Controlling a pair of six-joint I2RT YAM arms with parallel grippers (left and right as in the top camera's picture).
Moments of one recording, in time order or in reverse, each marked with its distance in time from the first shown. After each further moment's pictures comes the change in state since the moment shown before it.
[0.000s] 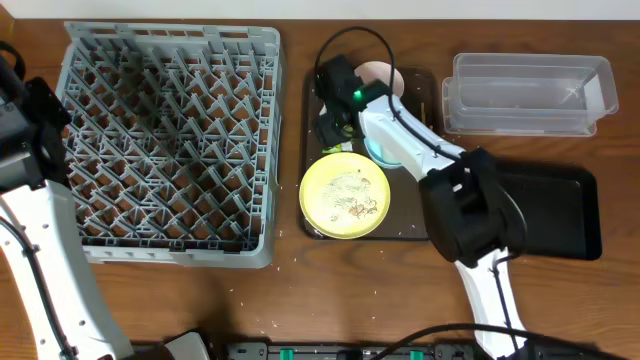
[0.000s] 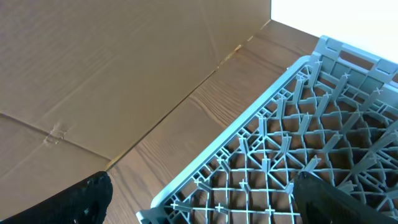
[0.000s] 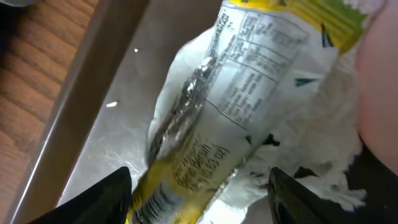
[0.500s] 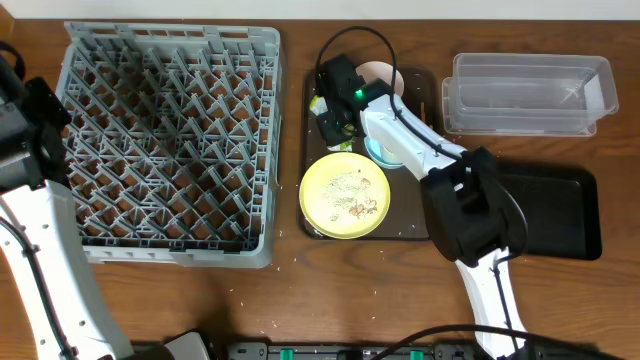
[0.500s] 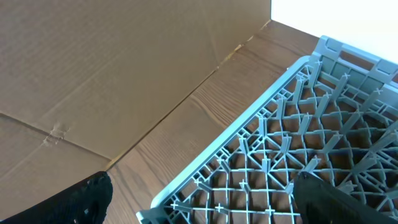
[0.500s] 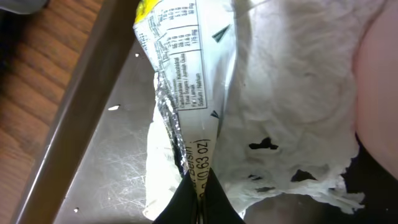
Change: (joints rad) left arm 0.000 0.000 0.000 0.000 0.000 0.000; right arm -0.011 0.000 0.000 0.004 -0.018 0.006
